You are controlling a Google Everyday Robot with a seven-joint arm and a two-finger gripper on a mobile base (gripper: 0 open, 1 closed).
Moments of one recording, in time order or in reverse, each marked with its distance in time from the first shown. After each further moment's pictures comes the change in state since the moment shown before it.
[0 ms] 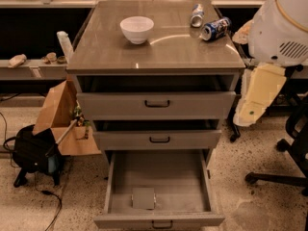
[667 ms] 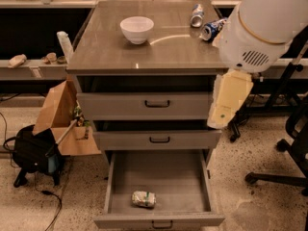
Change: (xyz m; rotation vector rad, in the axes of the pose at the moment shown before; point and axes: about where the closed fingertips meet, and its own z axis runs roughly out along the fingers) arm -0.033 0.003 0.024 0.013 0.011 -0.001
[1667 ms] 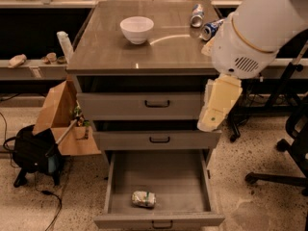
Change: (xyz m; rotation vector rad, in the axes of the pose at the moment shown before) arm -0.014 0.005 0.020 -0.064 -0.101 0.000
